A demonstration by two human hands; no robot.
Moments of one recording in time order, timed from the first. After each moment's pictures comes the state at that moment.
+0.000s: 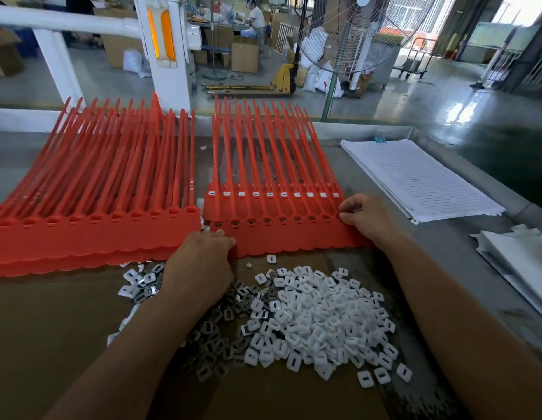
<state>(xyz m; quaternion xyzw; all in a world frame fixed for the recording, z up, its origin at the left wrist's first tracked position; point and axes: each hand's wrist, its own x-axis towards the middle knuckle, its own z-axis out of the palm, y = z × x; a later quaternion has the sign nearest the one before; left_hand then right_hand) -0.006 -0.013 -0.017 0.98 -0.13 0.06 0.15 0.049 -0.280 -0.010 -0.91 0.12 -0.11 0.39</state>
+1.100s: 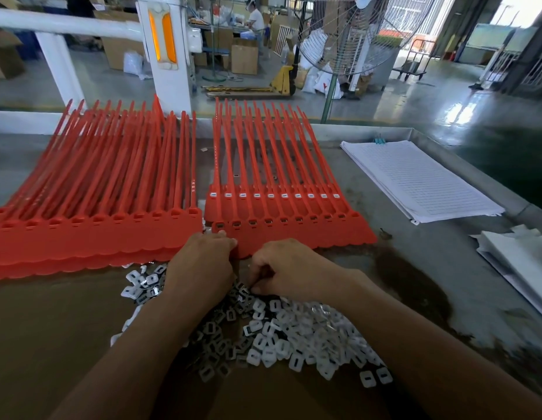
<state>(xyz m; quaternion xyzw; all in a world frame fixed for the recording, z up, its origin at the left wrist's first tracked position) -0.002 -0.013 -0.016 0.98 -0.14 0.06 0.15 -0.022 -0.160 0.021 -0.94 -0.26 0.11 0.19</state>
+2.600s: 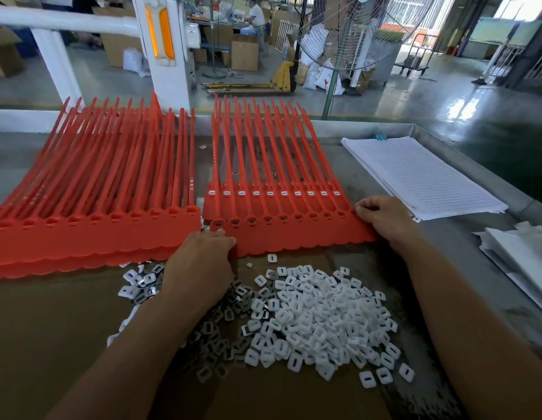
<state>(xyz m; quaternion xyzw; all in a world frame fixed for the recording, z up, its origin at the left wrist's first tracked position) -0.005 -0.013 -0.017 0.98 -0.11 0.05 0.16 0.038 -0.299 -0.009 -0.88 0.15 -0.13 0.43</state>
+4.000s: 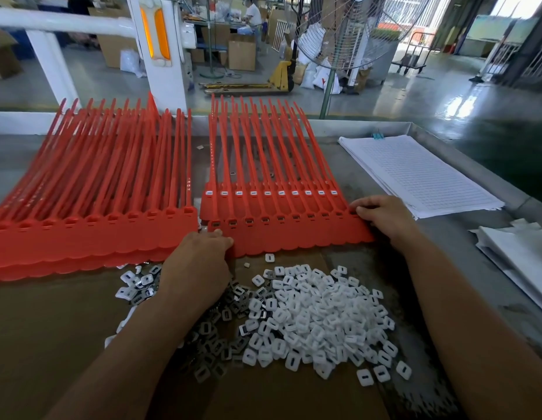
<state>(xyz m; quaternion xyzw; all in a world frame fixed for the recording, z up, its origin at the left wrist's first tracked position) -0.004 -0.015 -0.014 0.98 -0.12 0.04 0.15 0.036 -0.305 -0.006 -0.86 0.17 -0.09 0.47</state>
